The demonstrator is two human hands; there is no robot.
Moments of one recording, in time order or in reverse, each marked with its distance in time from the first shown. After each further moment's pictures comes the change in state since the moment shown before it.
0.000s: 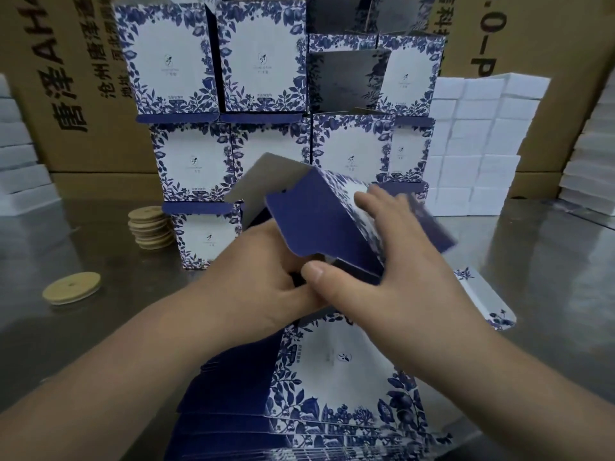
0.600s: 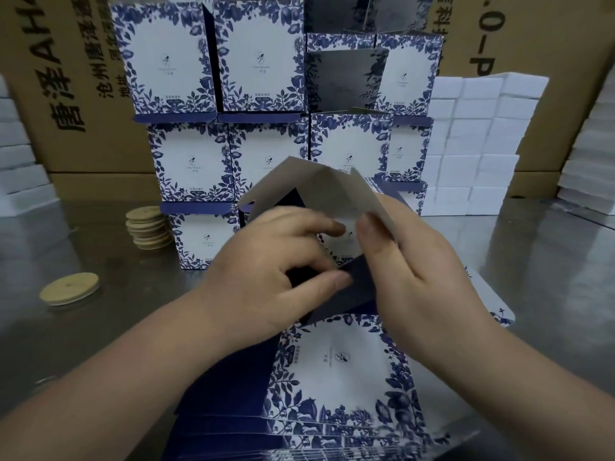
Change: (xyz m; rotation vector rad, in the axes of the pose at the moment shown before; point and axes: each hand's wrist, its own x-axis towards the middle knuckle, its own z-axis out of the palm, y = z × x) left_hand 0.006 -0.011 0.006 0.232 0.096 0.360; right_hand 0.008 0.010 -0.005 0.197 0.072 -0.187
